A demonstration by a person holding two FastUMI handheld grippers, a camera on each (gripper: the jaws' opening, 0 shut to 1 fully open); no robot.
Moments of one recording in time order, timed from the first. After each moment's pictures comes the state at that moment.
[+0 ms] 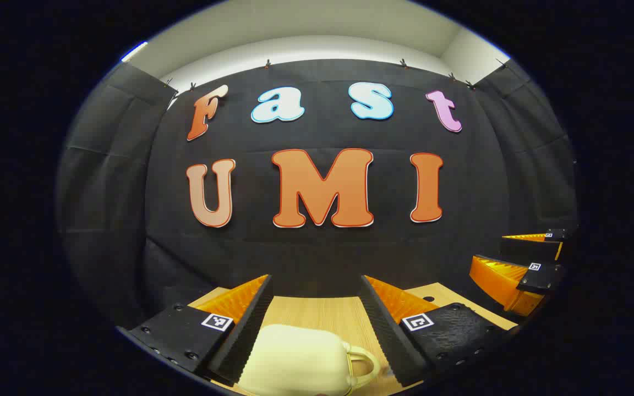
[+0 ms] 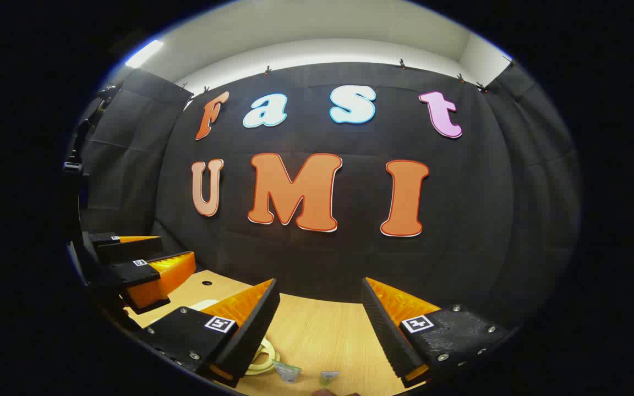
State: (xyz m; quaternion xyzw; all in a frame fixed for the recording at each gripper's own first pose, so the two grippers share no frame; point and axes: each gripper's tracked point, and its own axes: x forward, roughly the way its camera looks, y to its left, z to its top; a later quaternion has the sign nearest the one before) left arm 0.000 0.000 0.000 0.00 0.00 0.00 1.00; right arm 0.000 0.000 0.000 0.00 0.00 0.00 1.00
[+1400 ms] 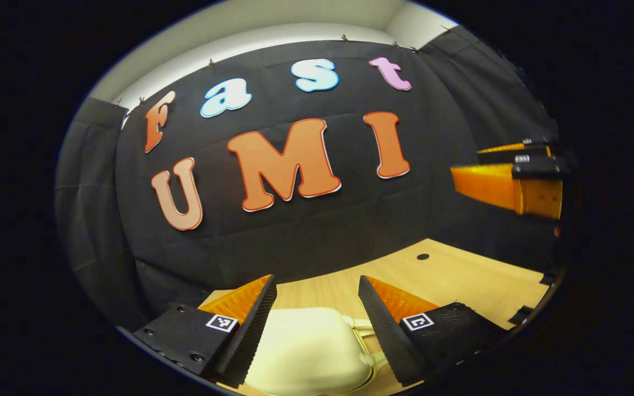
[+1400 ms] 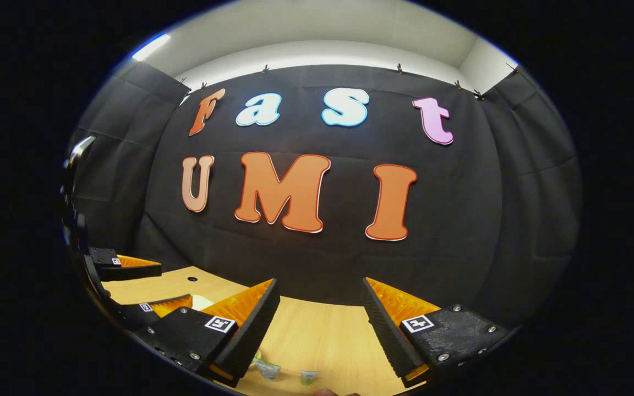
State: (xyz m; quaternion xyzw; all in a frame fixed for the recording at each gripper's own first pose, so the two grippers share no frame) left arm -0.004 -0.050 -0.087 0.14 0.05 -0.09 0.98; right arm -0.006 -0.036 0.004 -0.02 -0.01 -0.04 1.00
